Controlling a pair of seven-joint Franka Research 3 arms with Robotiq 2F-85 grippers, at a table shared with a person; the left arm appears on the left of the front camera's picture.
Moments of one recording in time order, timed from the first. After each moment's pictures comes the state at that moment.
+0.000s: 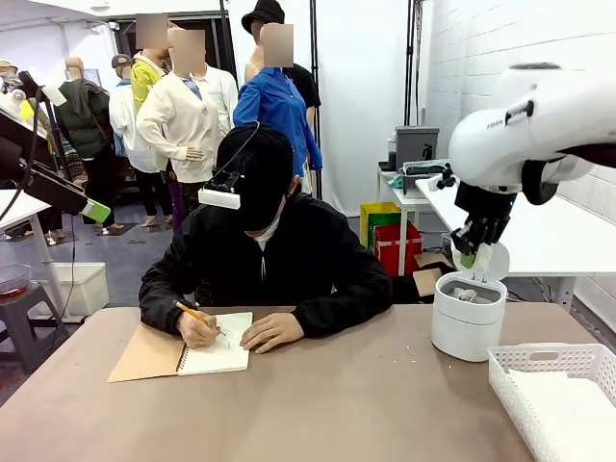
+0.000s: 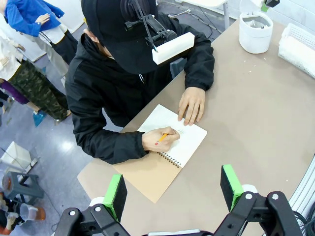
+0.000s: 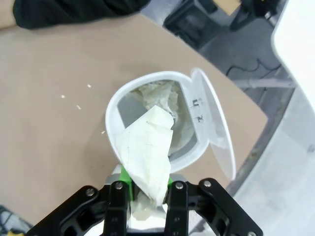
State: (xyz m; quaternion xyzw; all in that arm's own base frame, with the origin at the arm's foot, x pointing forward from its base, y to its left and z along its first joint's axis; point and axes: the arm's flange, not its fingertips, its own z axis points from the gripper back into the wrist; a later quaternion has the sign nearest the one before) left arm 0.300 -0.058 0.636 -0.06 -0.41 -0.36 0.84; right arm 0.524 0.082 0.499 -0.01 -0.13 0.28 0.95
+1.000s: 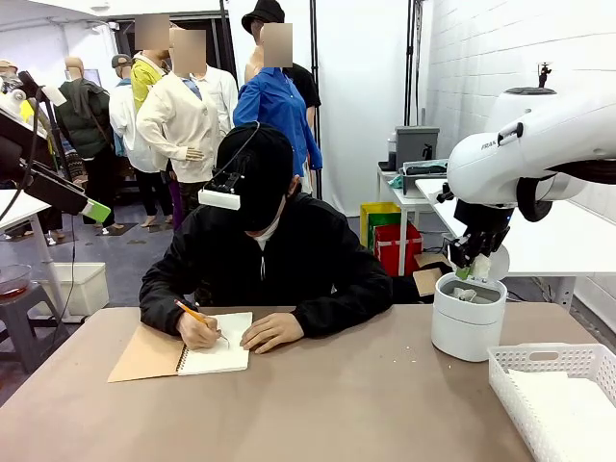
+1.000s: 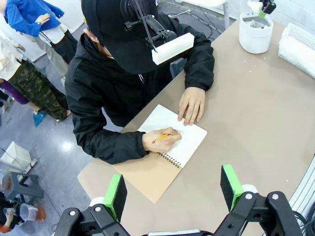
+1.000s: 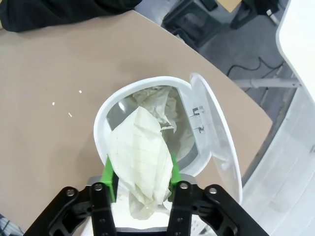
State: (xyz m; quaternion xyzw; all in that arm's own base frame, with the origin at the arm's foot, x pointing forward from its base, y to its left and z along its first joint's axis) left arm 0.300 -0.059 0.636 -0.06 -0.41 -0.36 0.84; right arm 0.535 0.082 0.476 -0.01 -0.13 0.28 0.95
